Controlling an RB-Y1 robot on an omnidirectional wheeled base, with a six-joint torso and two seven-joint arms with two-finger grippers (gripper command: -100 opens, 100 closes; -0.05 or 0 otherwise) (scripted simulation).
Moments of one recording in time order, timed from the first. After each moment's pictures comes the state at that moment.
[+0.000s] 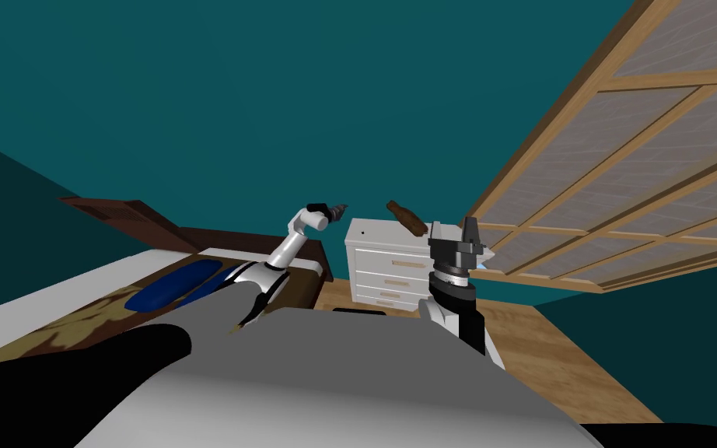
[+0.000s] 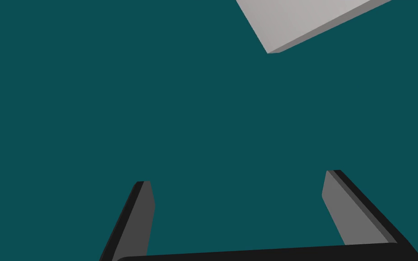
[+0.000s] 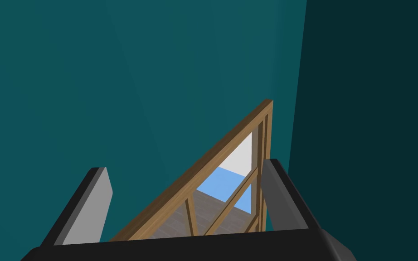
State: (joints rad) left arm -0.67 0.47 -0.22 -1.60 0.48 0.85 -0.27; right arm 0.51 -0.05 0.04 -2.35 -0.04 -0.59 -0.12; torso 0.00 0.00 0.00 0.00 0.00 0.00
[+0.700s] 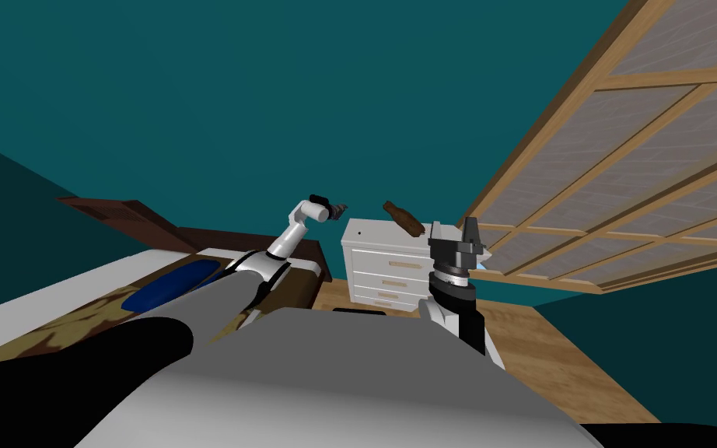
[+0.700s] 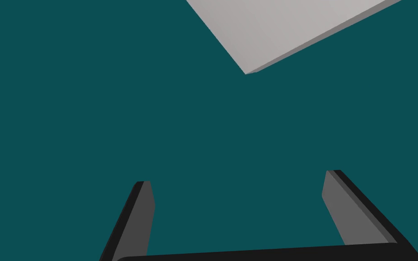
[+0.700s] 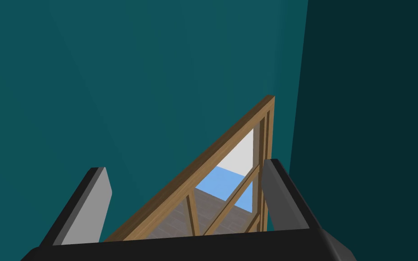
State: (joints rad) left arm -0.80 0.50 -0.25 -1.50 0.54 1.03 -0.35; right arm 0.51 -0.05 0.04 -2.35 -0.04 -0.59 -0.12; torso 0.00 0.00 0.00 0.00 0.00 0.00
